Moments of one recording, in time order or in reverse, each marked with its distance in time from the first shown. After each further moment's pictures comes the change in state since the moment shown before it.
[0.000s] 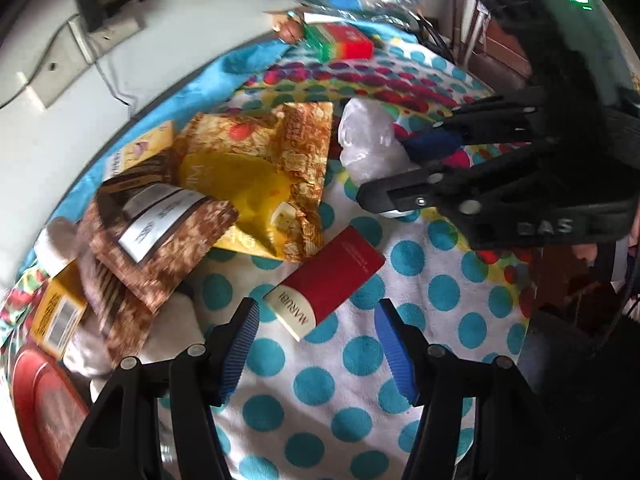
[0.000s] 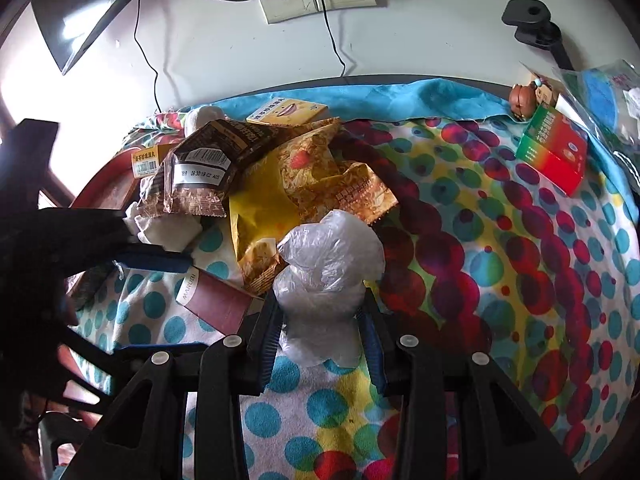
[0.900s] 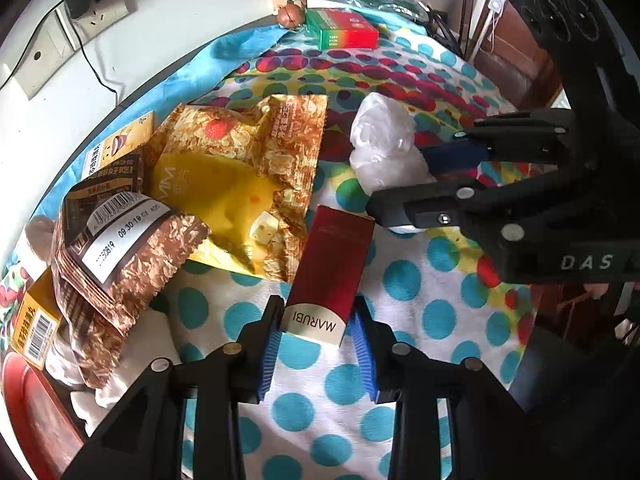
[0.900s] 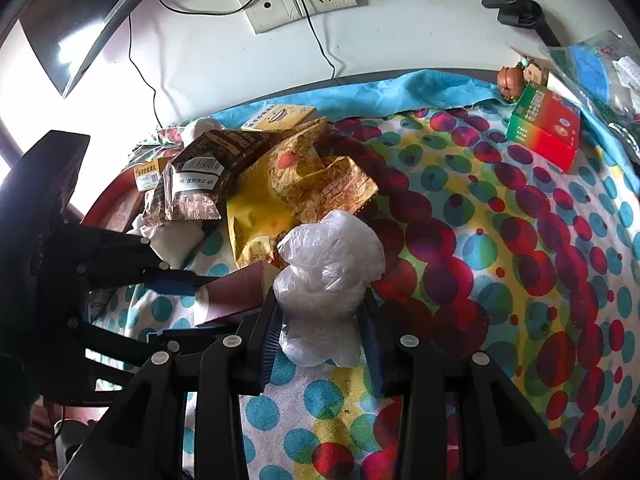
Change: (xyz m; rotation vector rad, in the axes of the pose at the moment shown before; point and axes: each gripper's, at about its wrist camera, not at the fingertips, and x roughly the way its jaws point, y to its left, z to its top) left arm 0.022 -0.004 0.015 -0.055 0.036 -0.015; right arm -0.006 -0.013 -0.006 0.066 -0.022 0.042
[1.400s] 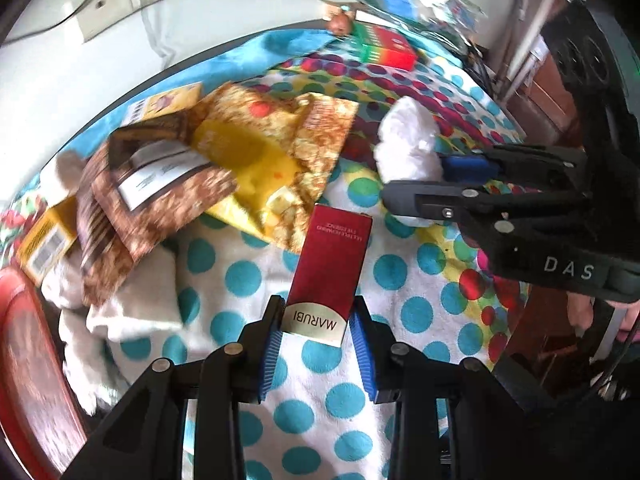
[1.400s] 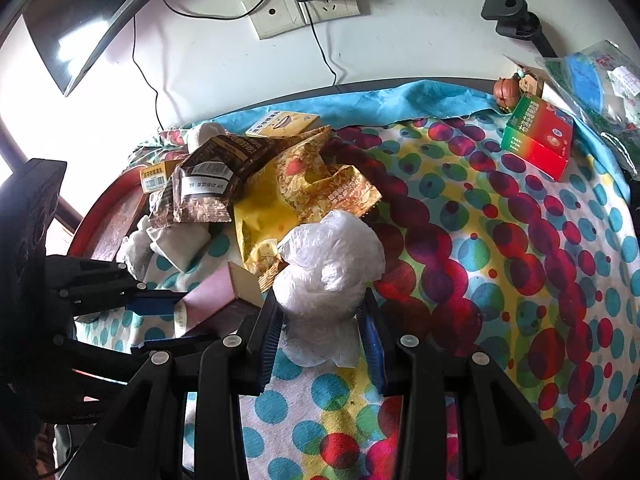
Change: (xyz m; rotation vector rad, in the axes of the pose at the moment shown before) left arm -0.018 -0.004 -0.005 -0.229 -0.018 0.025; right arm -0.011 0.011 0.002 -0.013 -0.009 -0.025
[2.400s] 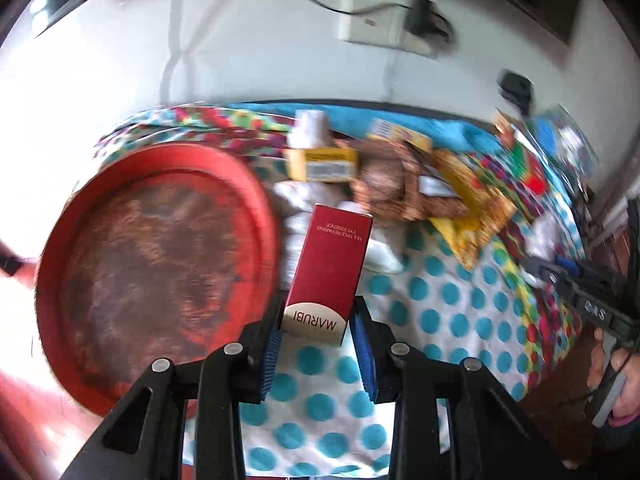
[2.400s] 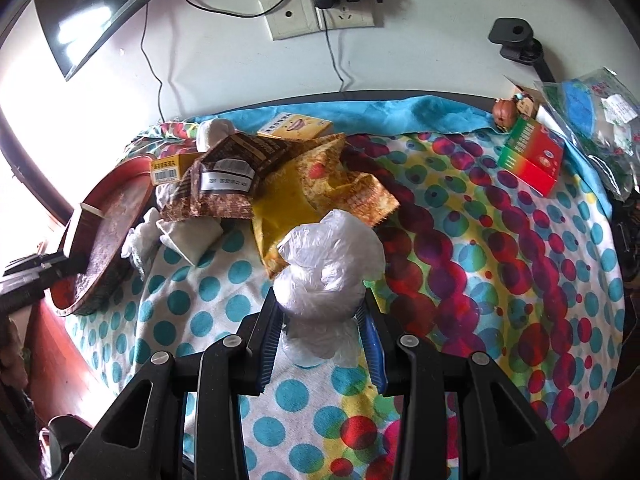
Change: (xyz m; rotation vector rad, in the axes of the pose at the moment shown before) left arm -0.115 0.112 -0.104 -0.512 -0.213 0.263; right arm -0.013 0.025 0.001 -0.037 0.002 -0.077
